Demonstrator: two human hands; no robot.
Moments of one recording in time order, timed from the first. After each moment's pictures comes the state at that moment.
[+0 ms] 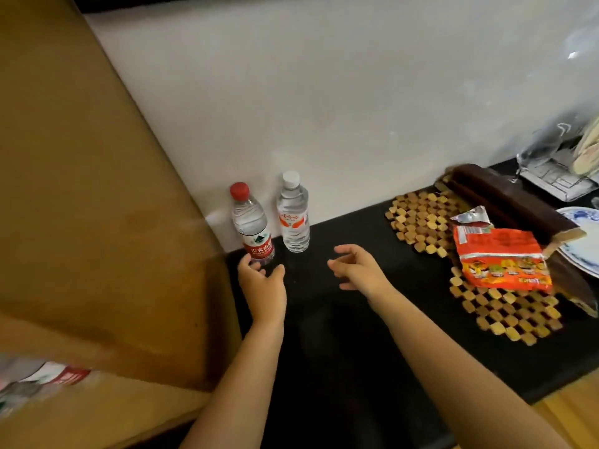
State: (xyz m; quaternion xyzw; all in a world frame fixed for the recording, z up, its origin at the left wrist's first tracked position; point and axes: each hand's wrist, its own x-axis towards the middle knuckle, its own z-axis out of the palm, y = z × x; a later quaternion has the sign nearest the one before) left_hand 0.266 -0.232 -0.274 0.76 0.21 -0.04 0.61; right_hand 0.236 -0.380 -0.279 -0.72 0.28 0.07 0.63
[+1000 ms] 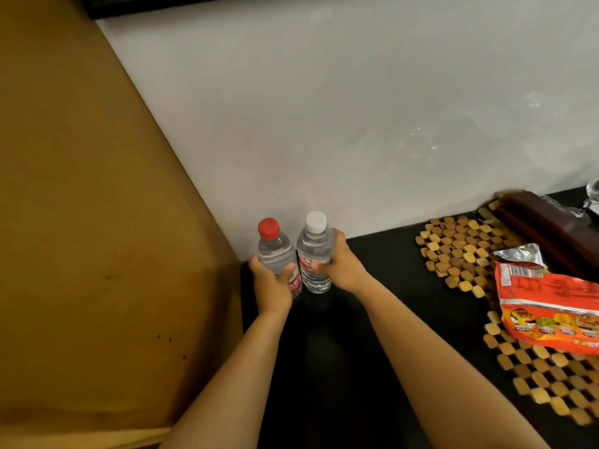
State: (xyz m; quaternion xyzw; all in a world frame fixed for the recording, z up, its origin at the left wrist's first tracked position) left_hand 0.319 -0.246 -0.301 0.78 0.15 0.00 0.60; right_hand 0.323 -0.375 -0.295 -0.82 0.09 0.09 0.56
